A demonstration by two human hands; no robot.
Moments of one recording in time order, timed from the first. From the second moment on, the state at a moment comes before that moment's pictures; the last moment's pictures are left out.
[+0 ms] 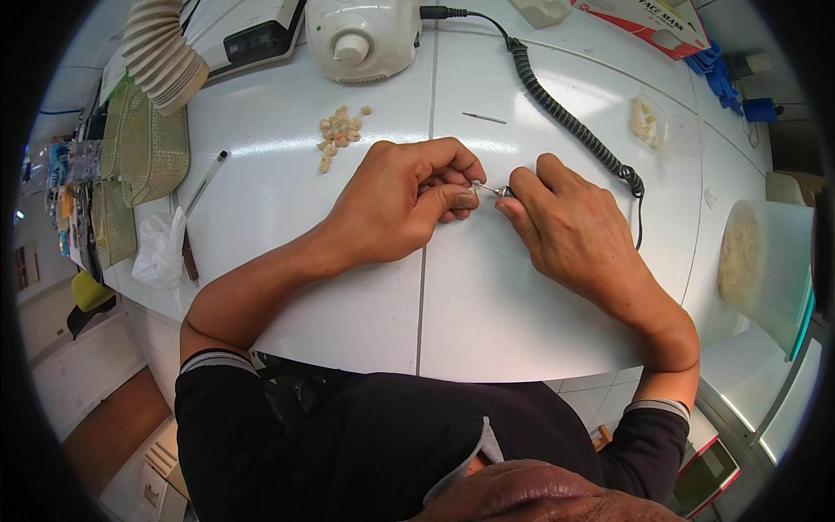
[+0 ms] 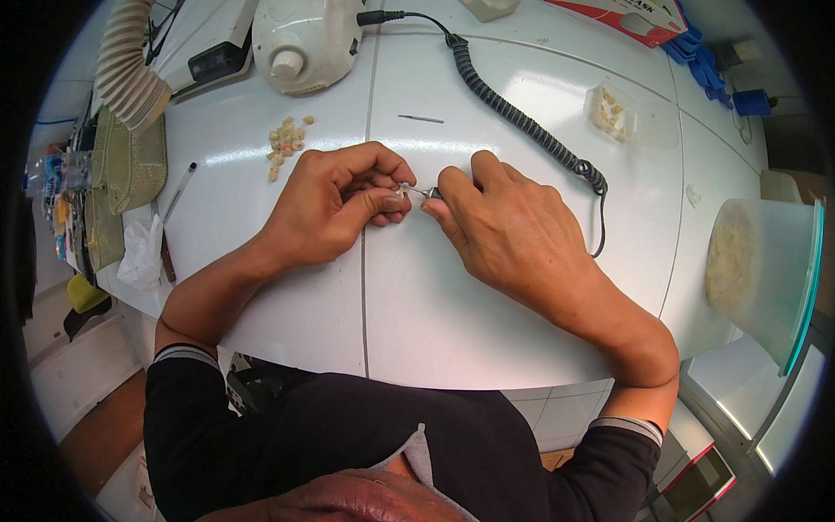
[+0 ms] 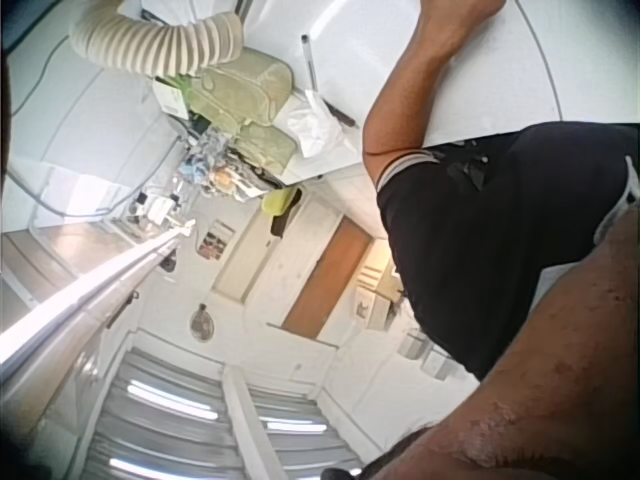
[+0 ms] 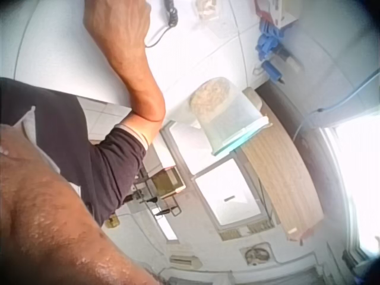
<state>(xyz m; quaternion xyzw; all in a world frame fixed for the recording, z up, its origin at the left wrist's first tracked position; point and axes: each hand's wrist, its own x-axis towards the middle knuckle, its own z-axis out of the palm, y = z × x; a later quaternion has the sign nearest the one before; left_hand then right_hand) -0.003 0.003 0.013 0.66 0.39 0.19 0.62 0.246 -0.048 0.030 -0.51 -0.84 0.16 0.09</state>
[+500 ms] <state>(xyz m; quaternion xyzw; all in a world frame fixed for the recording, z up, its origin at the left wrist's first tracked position) -0.002 0.002 0.013 0.65 0.39 0.19 0.62 0.246 -0.047 0.032 -0.51 -0.84 0.17 0.08</state>
